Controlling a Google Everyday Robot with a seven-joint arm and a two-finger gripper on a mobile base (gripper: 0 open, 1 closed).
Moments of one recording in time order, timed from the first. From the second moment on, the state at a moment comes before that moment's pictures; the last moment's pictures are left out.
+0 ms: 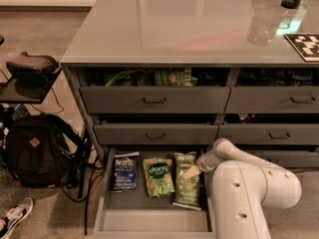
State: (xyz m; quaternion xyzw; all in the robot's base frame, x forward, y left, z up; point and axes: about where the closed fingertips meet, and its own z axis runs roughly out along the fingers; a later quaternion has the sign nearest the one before) arm 0.690 -0.177 0.208 -0.32 0.91 0.22 0.15
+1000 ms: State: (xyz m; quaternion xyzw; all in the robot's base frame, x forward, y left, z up) arm 0.680 -0.143 0.173 -0.37 0.90 0.21 0.11
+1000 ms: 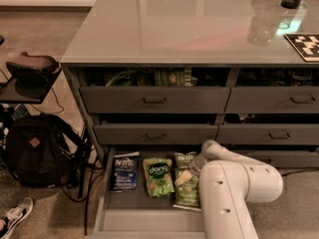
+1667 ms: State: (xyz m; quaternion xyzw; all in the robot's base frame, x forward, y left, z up) arm 0.680 -0.143 0.173 -0.37 0.90 0.21 0.11
